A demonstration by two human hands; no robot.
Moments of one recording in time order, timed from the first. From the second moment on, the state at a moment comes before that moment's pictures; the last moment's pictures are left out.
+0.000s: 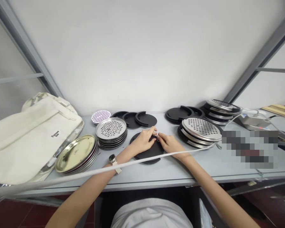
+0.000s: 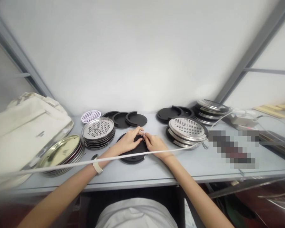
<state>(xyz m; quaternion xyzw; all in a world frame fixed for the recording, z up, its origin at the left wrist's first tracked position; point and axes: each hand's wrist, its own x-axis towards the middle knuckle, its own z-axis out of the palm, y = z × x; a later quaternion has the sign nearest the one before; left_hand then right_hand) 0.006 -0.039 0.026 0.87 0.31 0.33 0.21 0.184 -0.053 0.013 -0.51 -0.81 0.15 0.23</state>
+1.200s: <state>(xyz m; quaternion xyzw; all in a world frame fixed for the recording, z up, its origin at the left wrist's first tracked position) 0.006 -0.040 0.027 0.88 0.31 0.32 0.19 0.184 -0.055 0.015 -0.51 -0.81 0.15 0.24</state>
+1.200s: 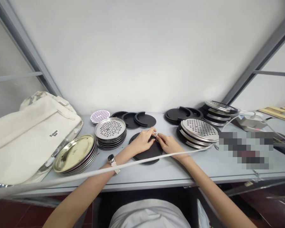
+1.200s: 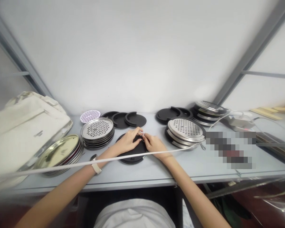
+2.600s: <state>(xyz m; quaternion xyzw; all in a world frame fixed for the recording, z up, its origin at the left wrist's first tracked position) 0.006 -0.040 0.028 0.87 0.31 0.33 0.21 0.185 -0.056 0.015 -0.51 -0.82 0.13 0.23</state>
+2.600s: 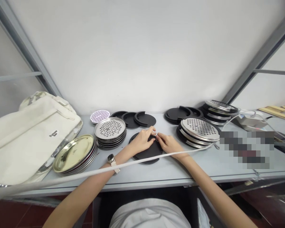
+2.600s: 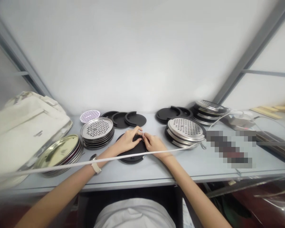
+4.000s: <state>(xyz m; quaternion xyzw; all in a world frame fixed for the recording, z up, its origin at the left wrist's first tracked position) 0.006 -0.040 0.026 0.87 0.31 0.32 0.19 0.186 -0.057 0.015 -0.49 -0.82 0.15 0.24</state>
